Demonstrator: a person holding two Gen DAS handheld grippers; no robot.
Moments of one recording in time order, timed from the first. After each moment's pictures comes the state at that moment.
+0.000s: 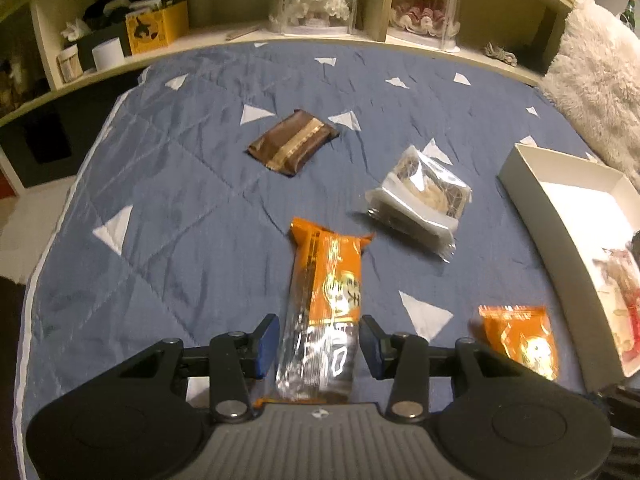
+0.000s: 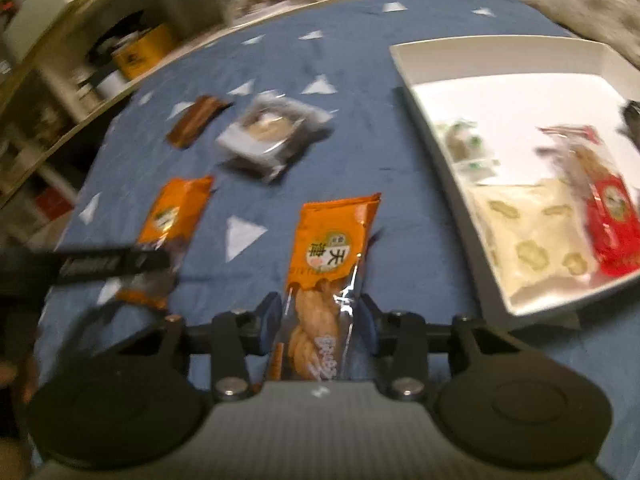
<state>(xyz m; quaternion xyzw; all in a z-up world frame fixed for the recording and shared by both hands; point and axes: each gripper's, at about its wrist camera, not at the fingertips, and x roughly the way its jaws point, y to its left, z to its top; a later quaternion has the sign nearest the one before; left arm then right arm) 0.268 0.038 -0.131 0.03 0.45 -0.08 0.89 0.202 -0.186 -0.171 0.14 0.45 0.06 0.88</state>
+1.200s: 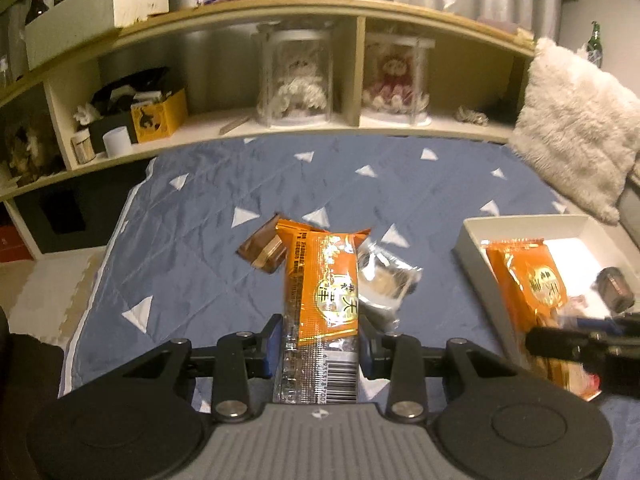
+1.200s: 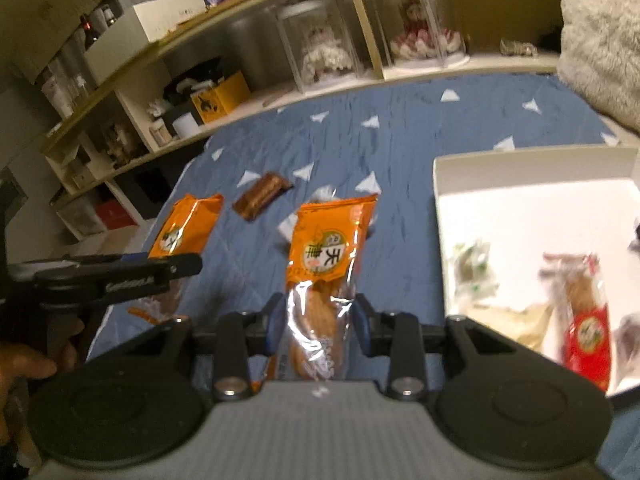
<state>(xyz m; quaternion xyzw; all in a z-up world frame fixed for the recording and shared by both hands) 0.229 0.009 -0.058 0.04 0.35 -0.09 0.93 0.197 -0.239 -0.098 0.12 0.36 0.13 0.92</state>
